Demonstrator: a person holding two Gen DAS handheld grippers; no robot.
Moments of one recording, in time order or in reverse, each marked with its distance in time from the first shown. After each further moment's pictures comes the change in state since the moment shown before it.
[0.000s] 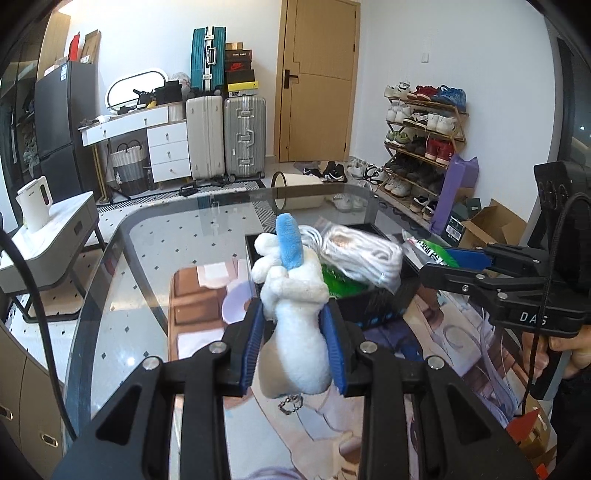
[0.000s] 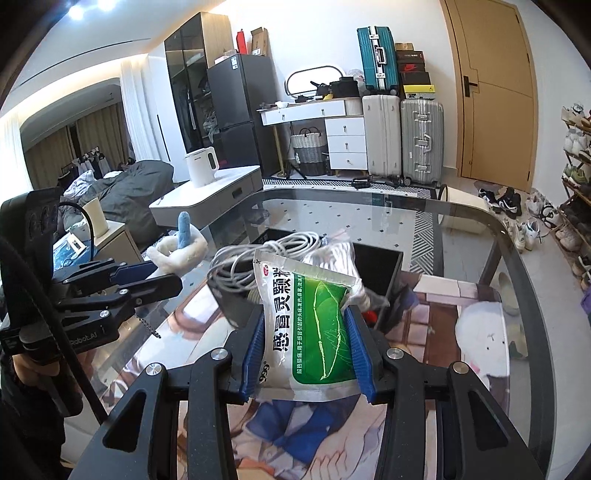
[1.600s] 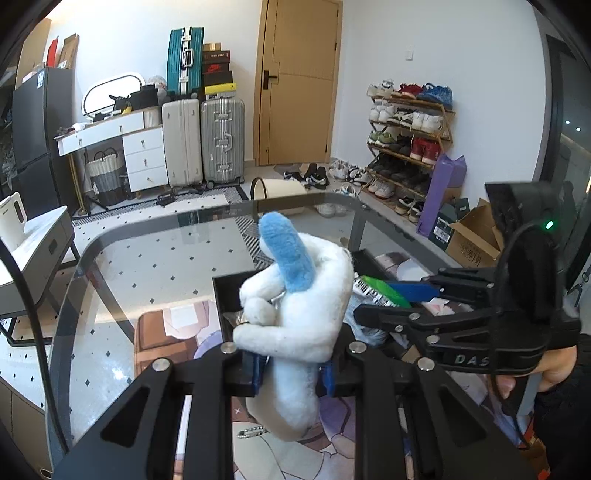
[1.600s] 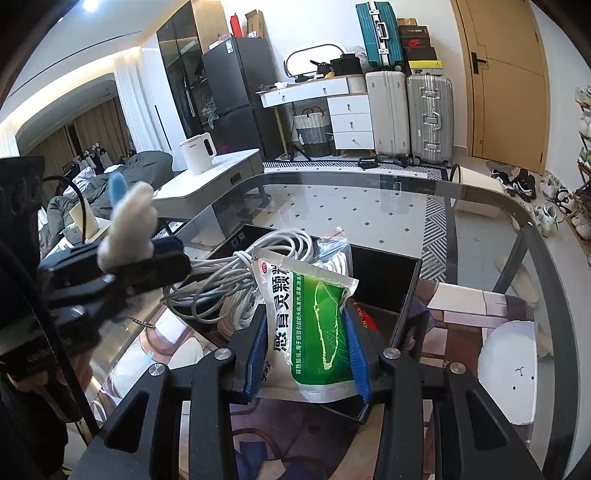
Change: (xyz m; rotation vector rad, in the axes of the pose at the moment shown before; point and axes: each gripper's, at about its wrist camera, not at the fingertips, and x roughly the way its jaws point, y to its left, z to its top) left arm 0.050 -0.011 0.040 0.036 -0.011 -0.083; right arm 0.071 -0.030 0.022 0.027 0.079 0.042
